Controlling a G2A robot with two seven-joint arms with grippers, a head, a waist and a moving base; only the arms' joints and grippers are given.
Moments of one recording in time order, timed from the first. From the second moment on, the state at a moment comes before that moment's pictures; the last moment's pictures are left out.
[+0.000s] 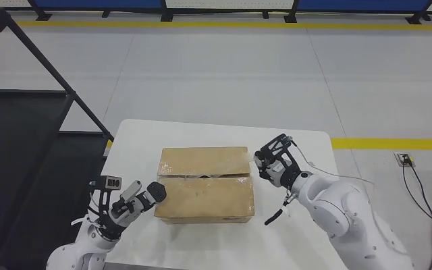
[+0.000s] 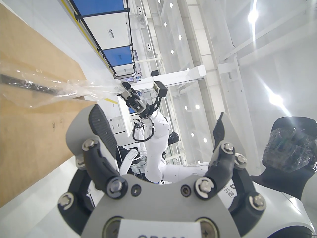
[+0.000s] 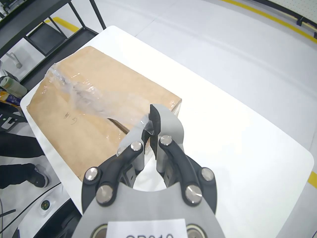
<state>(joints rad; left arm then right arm) 1.46 -1.14 -1.63 -1.80 -0.61 -0.35 -0.80 -0.93 -1.07 1.15 -1.86 -0.91 -0.11 0.69</state>
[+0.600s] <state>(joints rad) 1.48 -1.13 -1.63 -1.80 -0.61 -0.36 -0.81 -0.98 -1.07 1.17 -1.87 -0.94 -0.11 0.59</state>
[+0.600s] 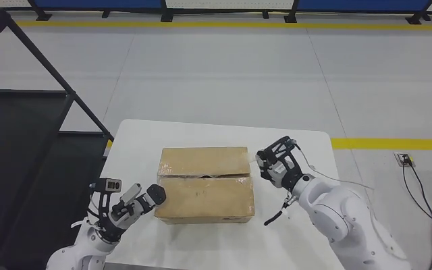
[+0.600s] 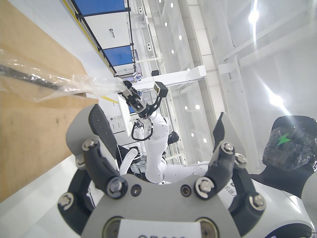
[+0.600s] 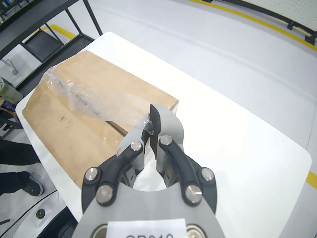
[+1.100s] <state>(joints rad) 1.40 -1.15 -1.57 -1.73 -0.52 -0.26 -0.54 -1.05 -1.07 1.20 -1.91 -1.02 -0.19 0.51</state>
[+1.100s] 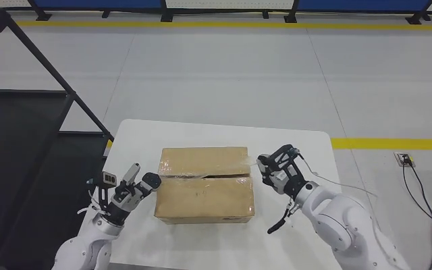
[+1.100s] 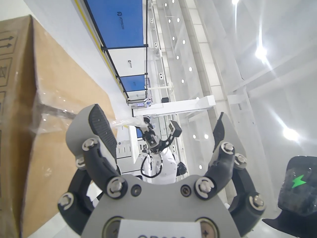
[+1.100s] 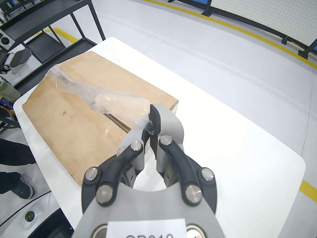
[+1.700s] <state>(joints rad) 1.23 -1.17 -1.42 -1.55 -0.52 -0.25 -0.49 -1.09 -1.07 1.22 -1.84 -1.21 -0.28 0.24</state>
